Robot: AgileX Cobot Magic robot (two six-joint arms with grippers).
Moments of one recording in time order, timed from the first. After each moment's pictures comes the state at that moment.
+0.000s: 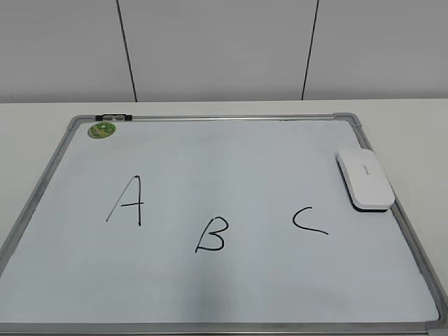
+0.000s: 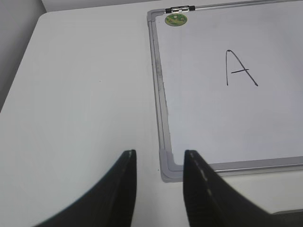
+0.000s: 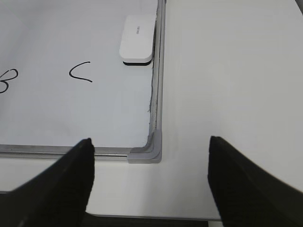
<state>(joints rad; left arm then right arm) -0.02 0.01 -0.51 -0.01 1.10 0.03 0.06 -0.02 -0.49 0.02 1.14 0.00</state>
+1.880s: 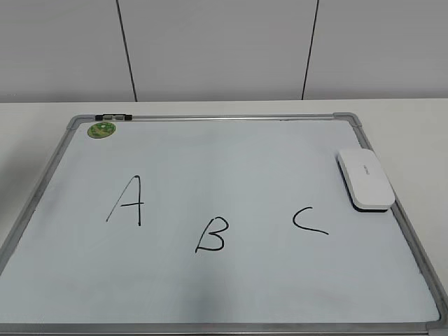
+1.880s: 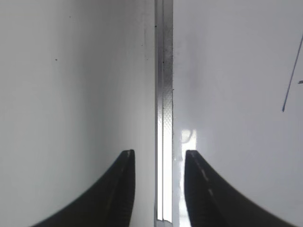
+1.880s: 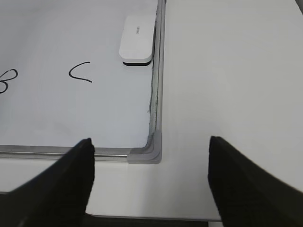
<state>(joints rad) -0.02 1.55 -1.16 0.01 0.95 -0.08 0.06 -0.02 -0.49 0.02 1.14 0.00</state>
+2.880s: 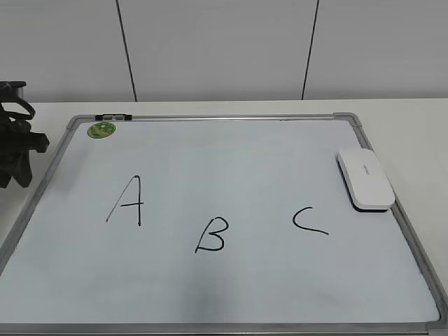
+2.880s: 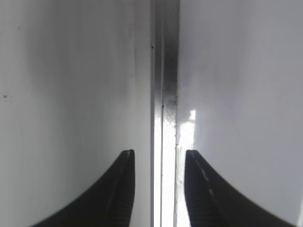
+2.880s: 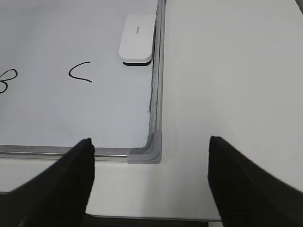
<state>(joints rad) -0.02 1.94 -1.34 0.00 0.91 -0.08 0.06 -0.02 -0.49 0.02 1.14 0.00</state>
